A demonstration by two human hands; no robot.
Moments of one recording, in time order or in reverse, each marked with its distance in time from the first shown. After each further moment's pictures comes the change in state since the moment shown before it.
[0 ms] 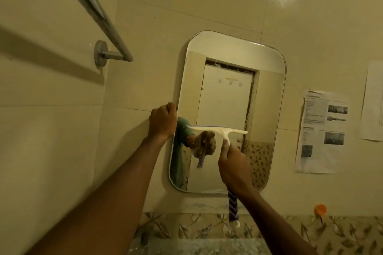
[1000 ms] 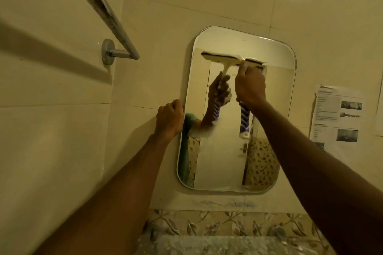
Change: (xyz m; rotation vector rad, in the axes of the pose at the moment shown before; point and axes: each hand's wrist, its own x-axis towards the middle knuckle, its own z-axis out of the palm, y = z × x) left_hand -0.003 0.003 -0.002 -0.148 -0.092 -0.096; right_hand 0.153 -0.086 -0.045 0.112 0.216 -0.114
